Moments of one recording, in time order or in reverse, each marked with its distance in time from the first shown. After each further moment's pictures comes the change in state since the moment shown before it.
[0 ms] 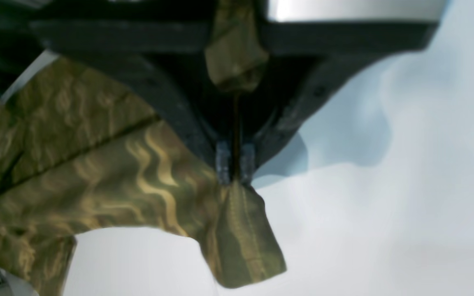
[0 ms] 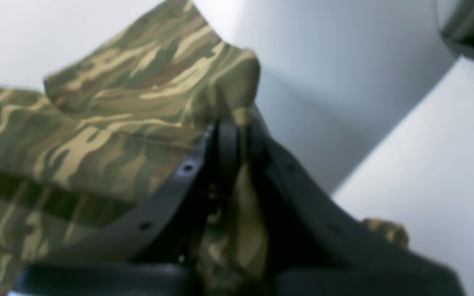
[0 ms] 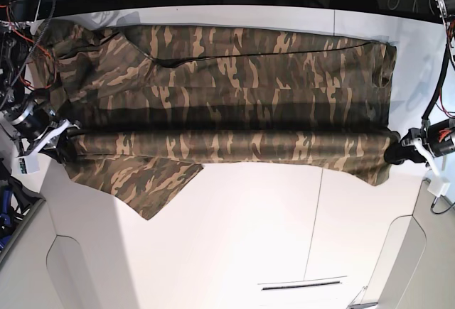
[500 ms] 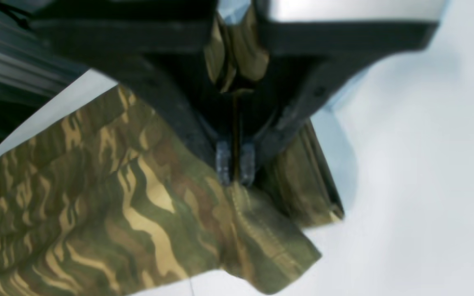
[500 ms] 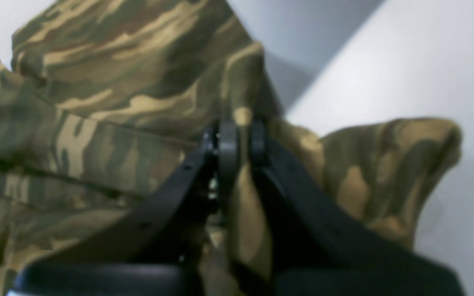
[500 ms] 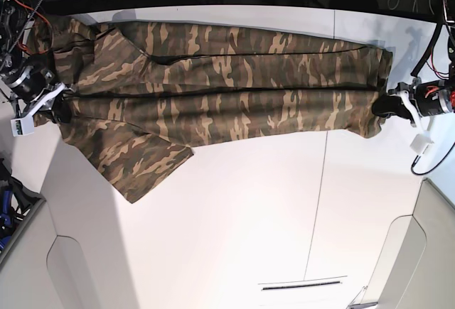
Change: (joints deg) left arm 14.0 -0.2 0.2 9.0 0.2 0.0 0.4; right arm -9.9 0.1 3.4 0.5 1.0 -0.3 -0.4
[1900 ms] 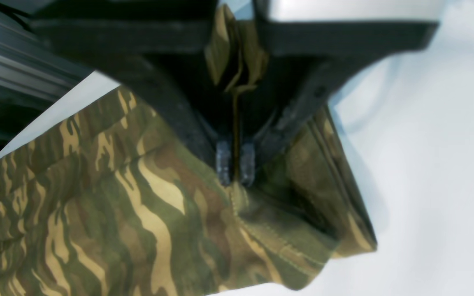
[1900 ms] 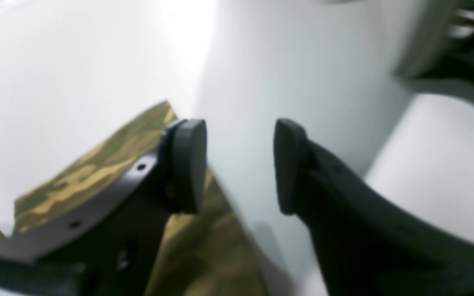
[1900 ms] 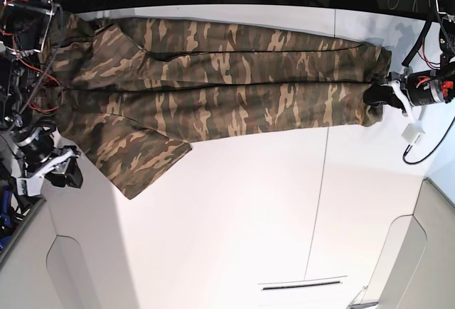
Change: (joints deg) left arm 1.8 2.4 0.0 0.0 0.9 0.0 -0.4; right arm 22.1 -3.7 -5.3 -16.1 -8.1 -1.5 8.4
